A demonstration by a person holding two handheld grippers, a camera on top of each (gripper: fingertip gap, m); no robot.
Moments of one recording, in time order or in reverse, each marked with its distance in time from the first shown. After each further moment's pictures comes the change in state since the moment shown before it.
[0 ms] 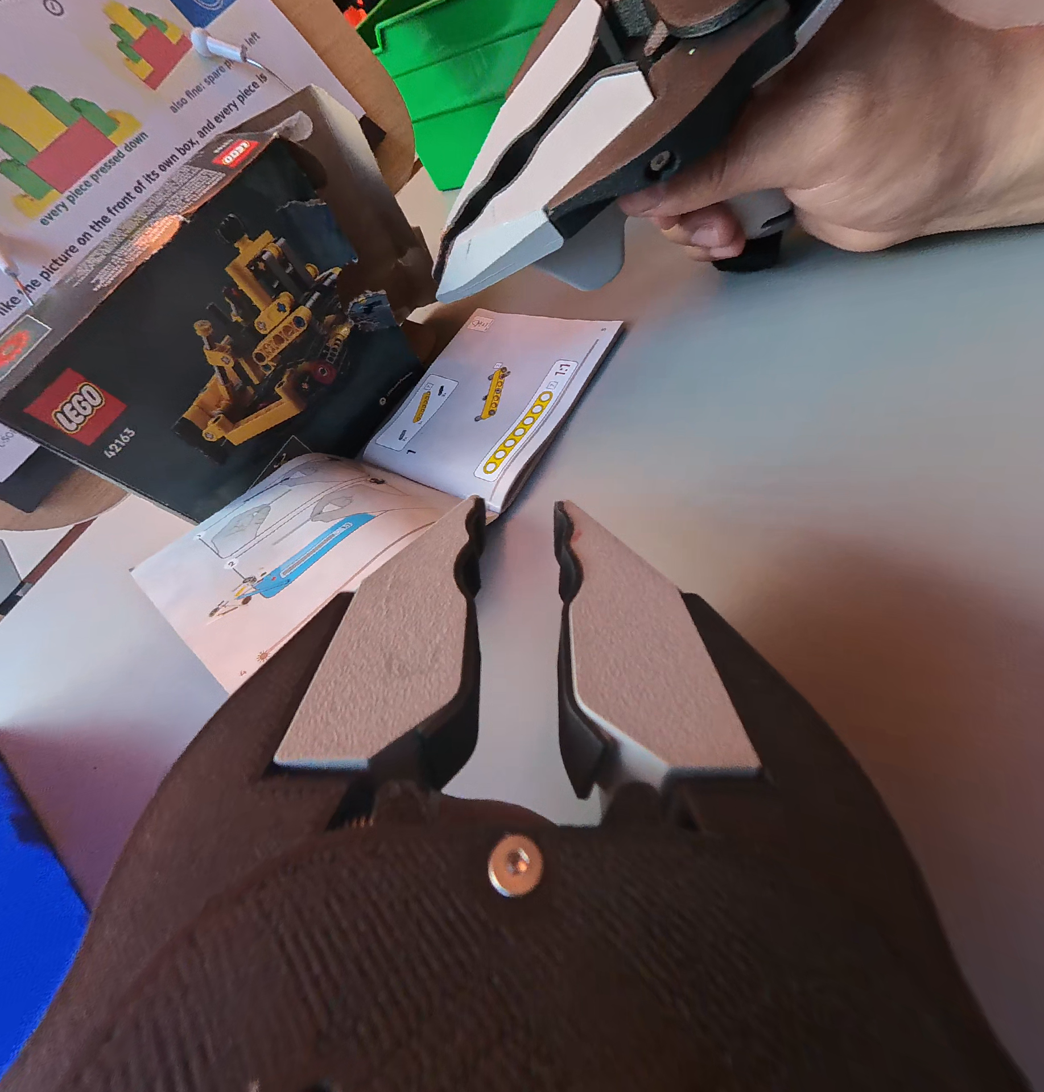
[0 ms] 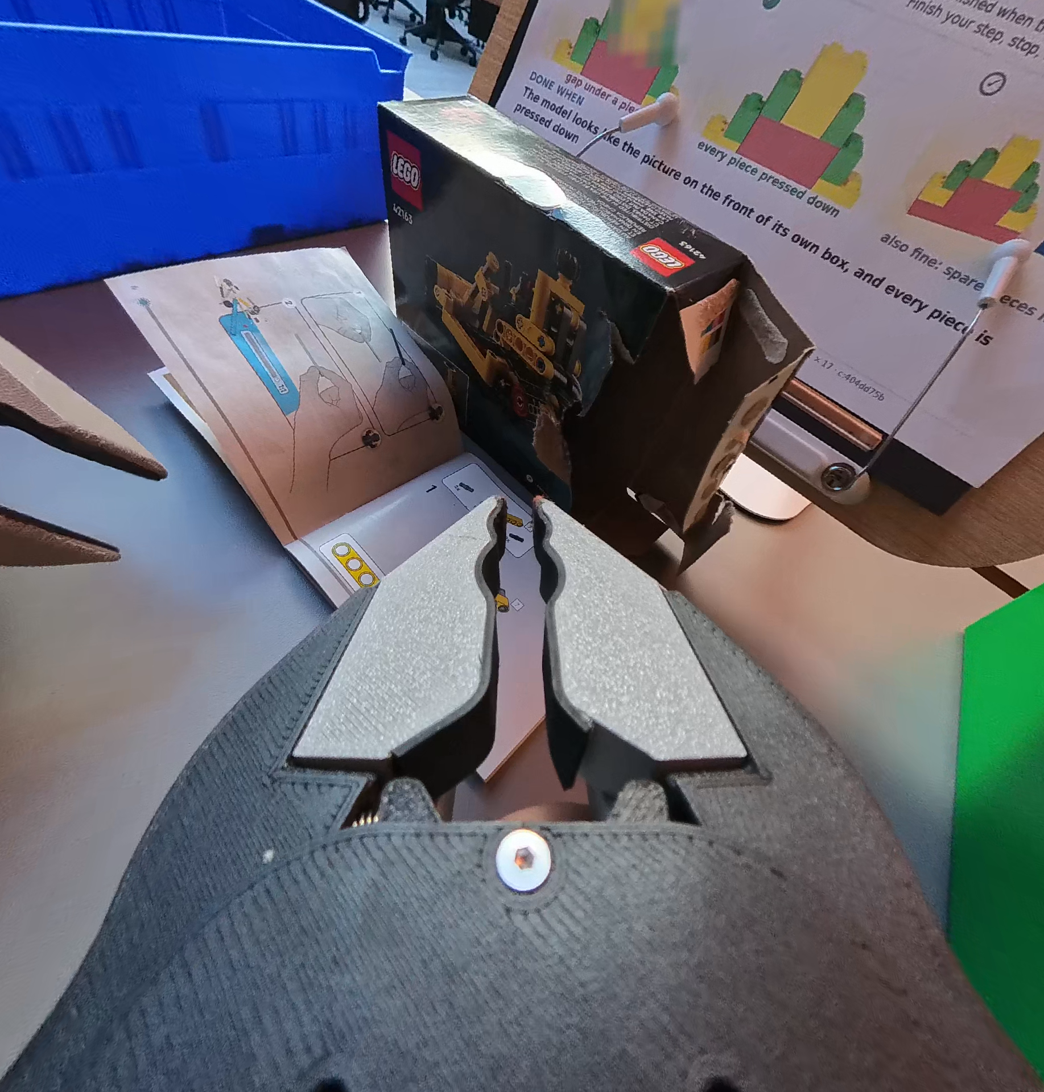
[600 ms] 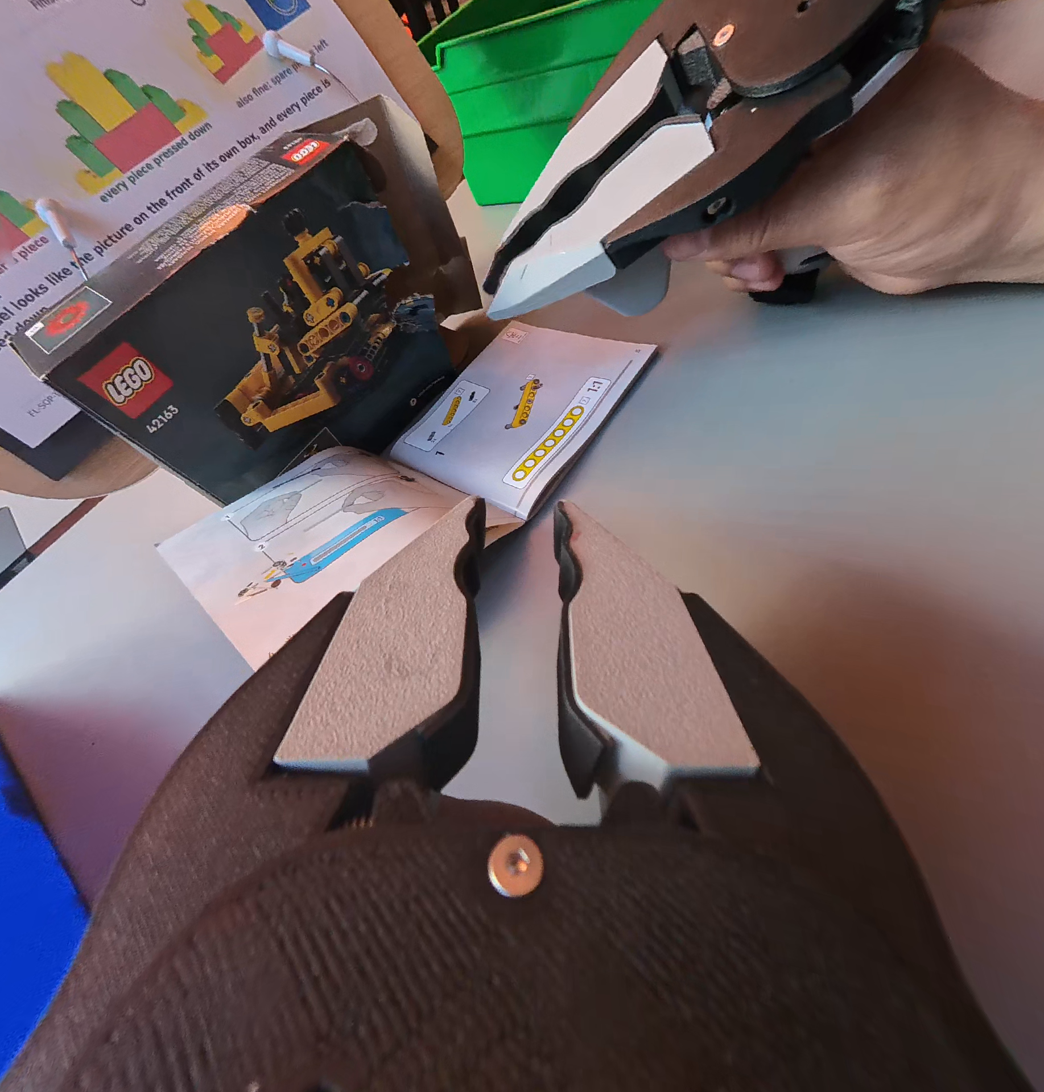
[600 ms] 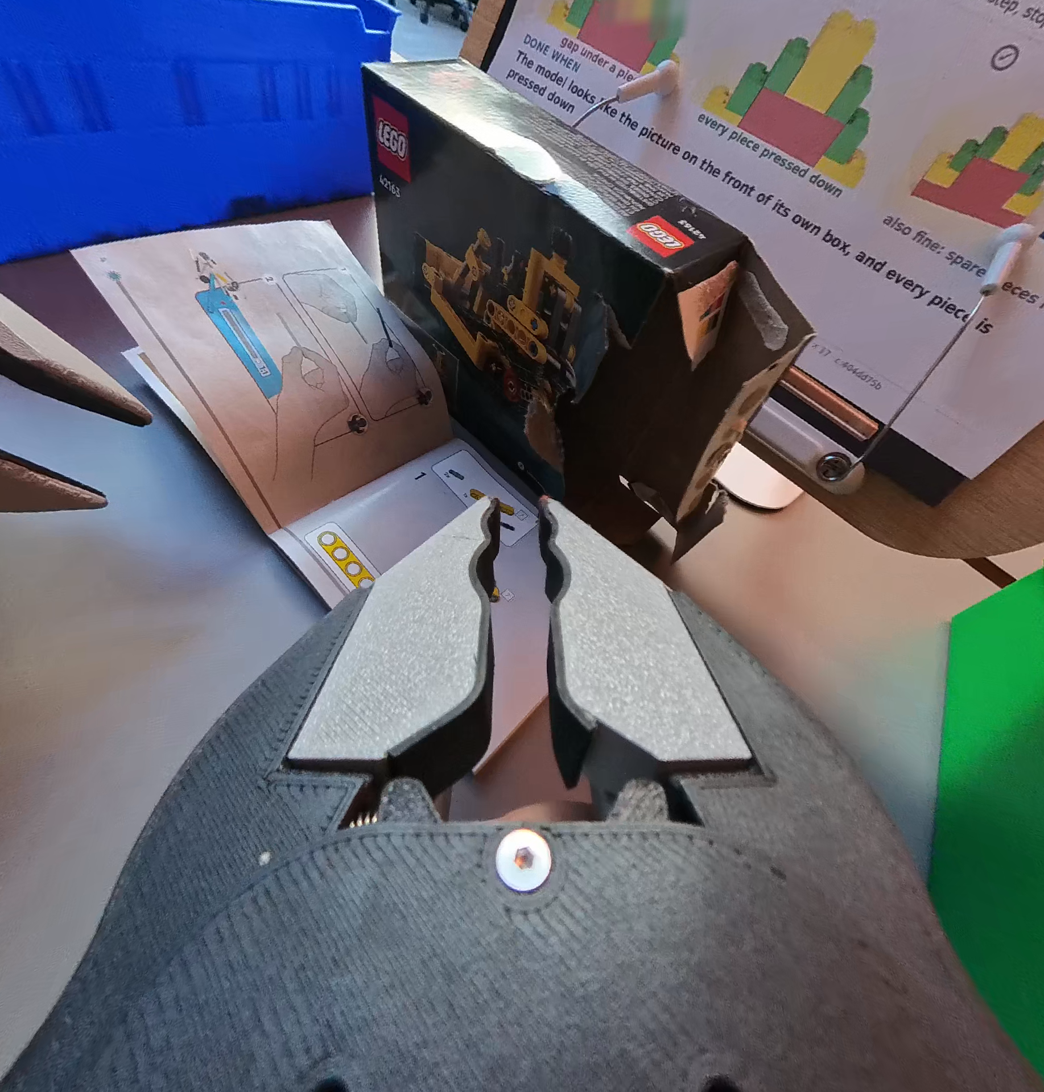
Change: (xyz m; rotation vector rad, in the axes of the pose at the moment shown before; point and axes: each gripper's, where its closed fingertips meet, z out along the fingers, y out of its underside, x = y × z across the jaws) left arm -0.013 -0.003 -0.002 0.030 -0.032 -0.077; right arm 0.004 0.005 0.002 -0.033 0.013 -0.013
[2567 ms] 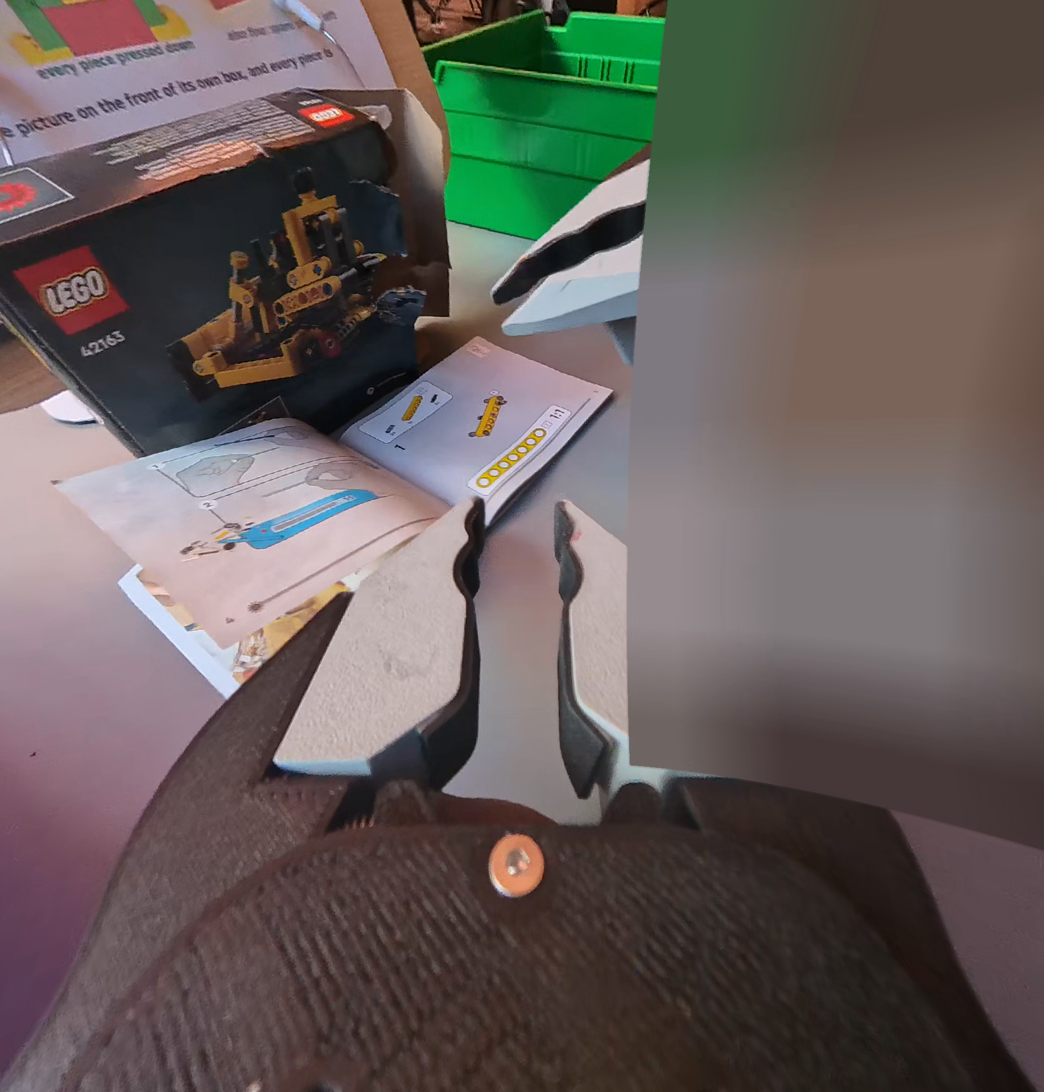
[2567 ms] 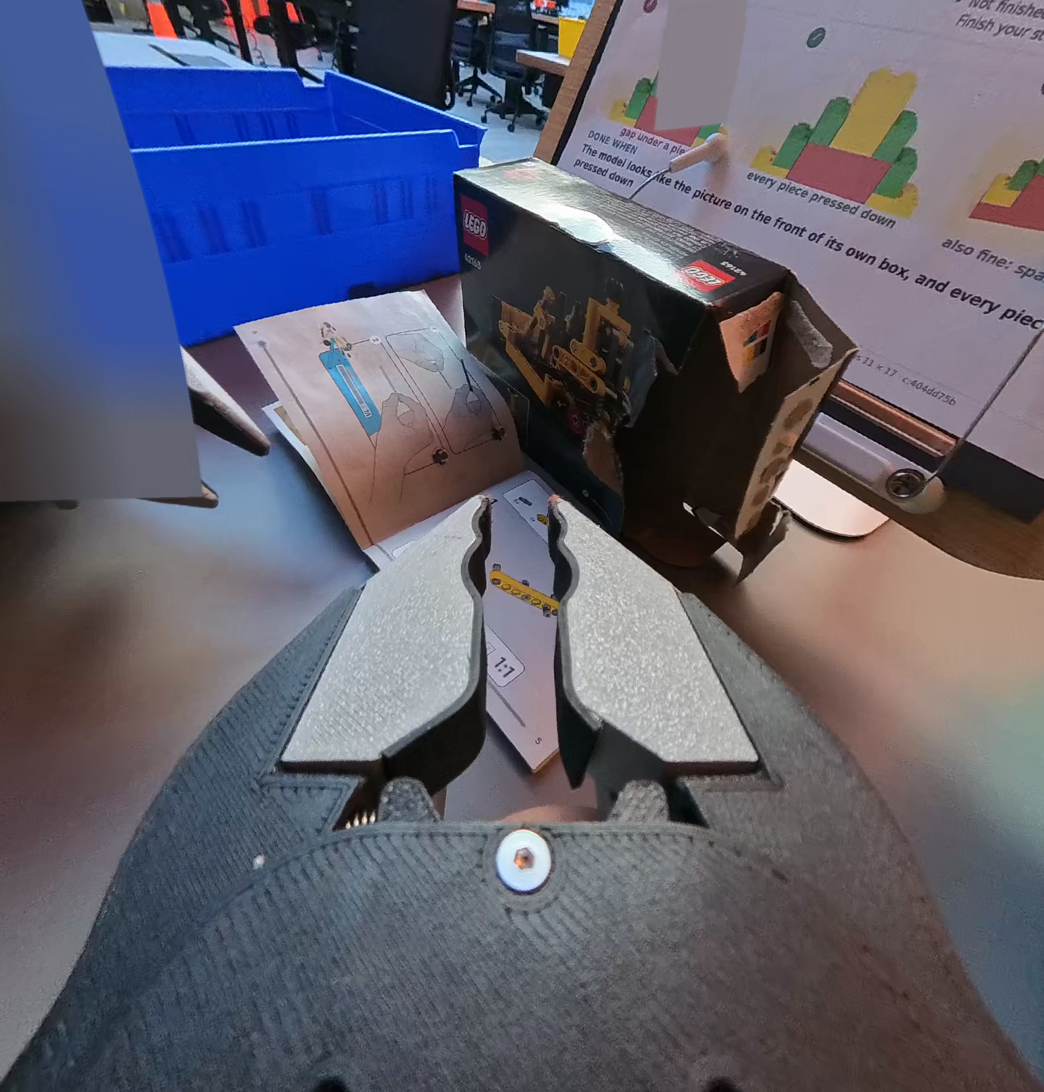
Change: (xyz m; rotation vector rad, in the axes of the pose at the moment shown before) left arm 0.002 -0.004 -0.007 0.050 0.143 -0.252; right arm -0.020 -0.012 -0.014 0.106 -0.143 0.081
